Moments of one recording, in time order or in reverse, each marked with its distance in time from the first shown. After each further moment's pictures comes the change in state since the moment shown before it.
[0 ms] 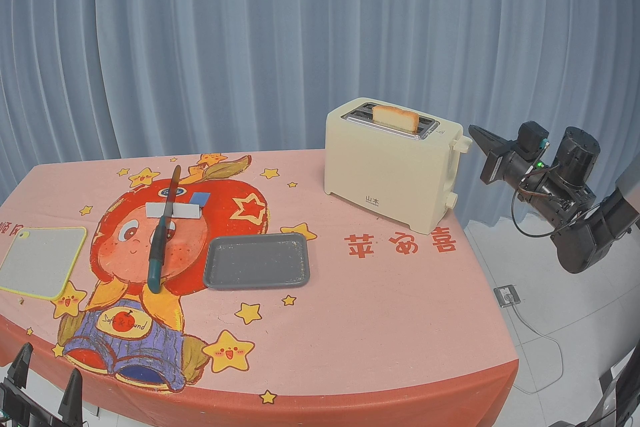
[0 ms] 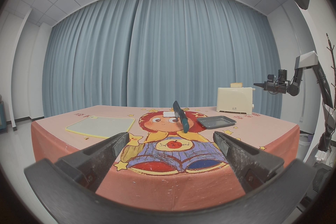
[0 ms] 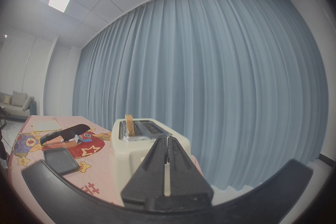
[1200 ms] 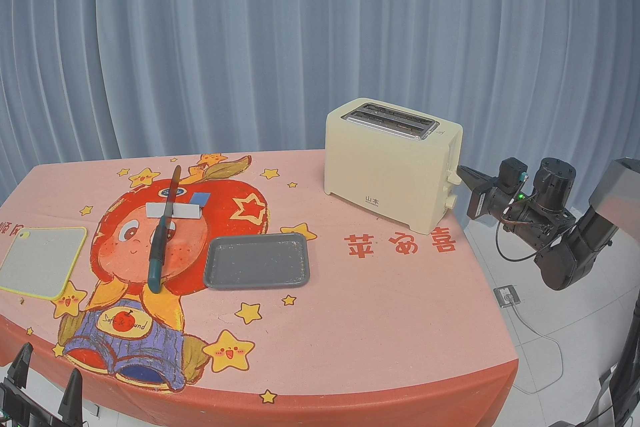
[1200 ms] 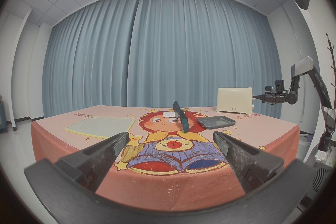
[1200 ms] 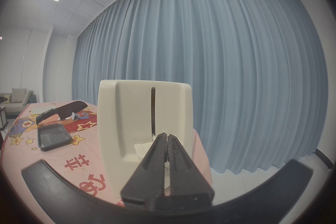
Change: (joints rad) left arm 0.000 0.000 0.000 0.000 0.000 0.000; right arm 0.001 0.142 0.043 0.003 -0.003 -0.042
